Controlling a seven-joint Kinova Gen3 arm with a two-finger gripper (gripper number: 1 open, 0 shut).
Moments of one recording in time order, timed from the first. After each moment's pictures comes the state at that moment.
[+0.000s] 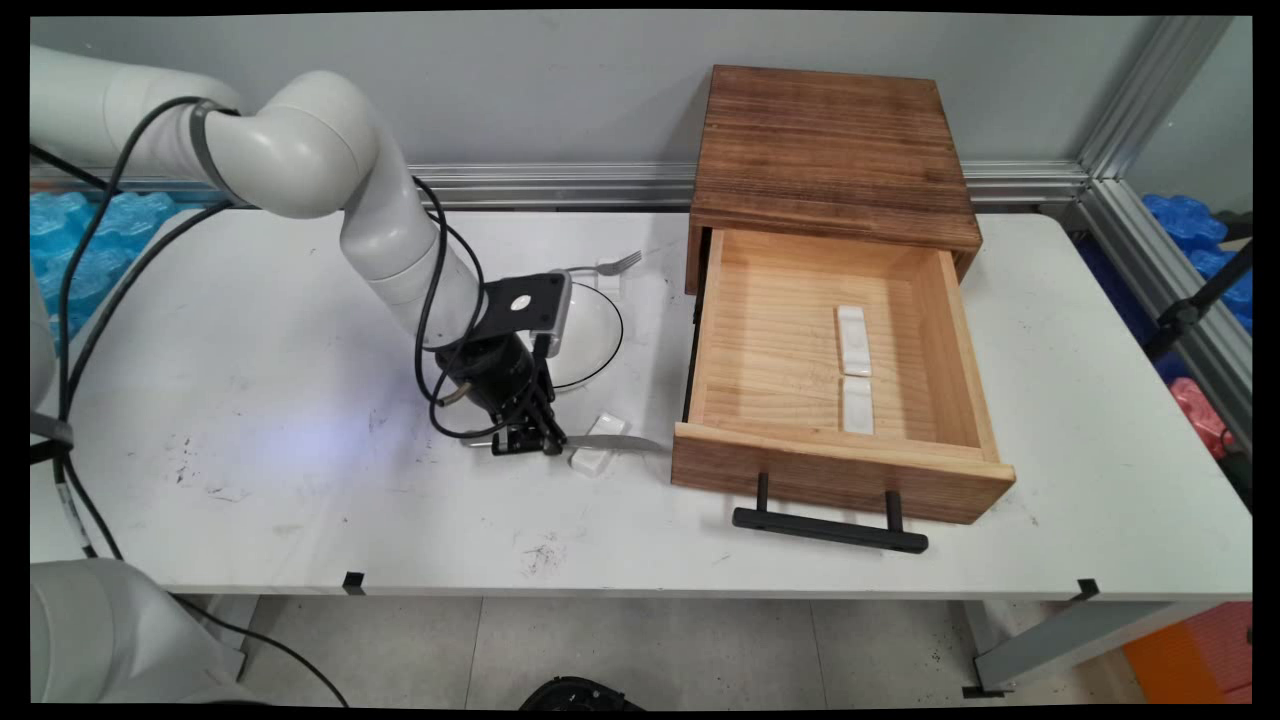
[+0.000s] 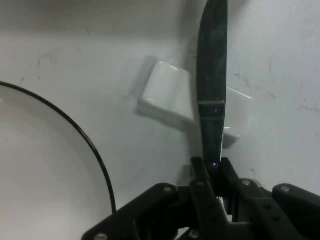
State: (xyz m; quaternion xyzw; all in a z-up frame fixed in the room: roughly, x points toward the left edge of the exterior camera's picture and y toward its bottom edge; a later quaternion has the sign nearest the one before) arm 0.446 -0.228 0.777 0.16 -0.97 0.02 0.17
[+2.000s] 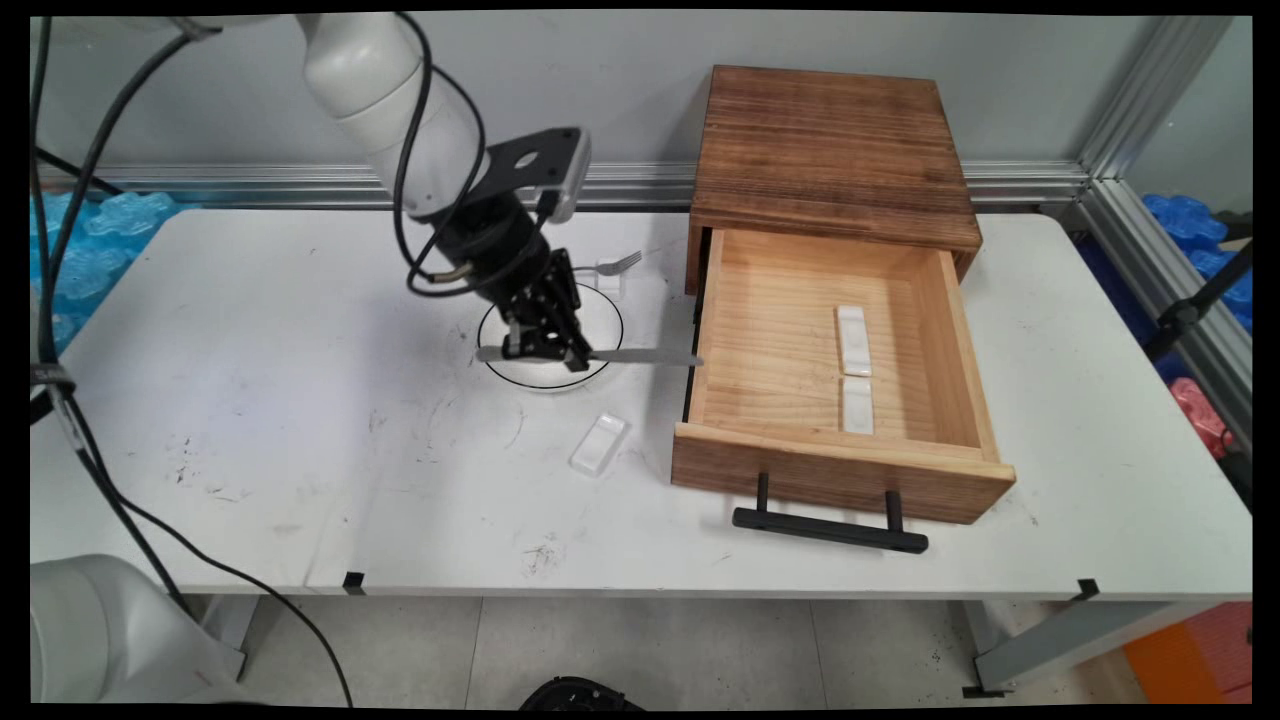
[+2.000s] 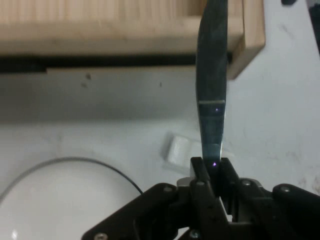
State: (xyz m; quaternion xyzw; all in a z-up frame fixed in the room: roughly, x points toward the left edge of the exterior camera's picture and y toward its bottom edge) arm 0.433 -0.250 0.903 0.12 -0.97 0.04 0.20
